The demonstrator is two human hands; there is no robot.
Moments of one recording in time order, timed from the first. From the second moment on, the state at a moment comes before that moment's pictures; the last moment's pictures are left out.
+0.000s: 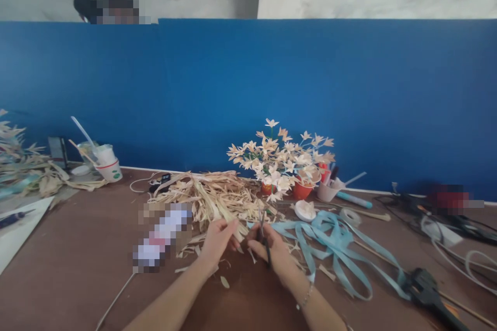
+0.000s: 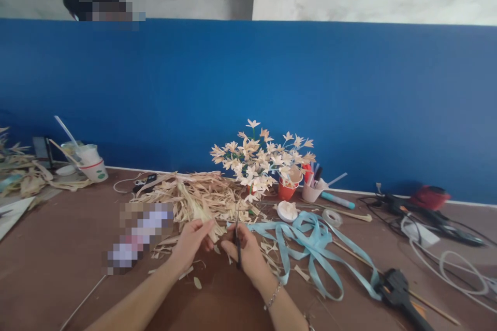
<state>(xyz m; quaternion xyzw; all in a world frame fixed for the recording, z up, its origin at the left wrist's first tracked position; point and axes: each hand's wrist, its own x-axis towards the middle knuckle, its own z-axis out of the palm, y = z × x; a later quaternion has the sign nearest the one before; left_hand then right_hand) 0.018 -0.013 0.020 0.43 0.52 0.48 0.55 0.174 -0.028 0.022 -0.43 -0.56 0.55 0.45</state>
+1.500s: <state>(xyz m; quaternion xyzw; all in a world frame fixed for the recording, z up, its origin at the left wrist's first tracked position) -0.005 -0.002 0.029 0.48 0.59 0.46 0.46 0.198 -0.029 0.025 -0.43 -0.61 0.64 0.18</state>
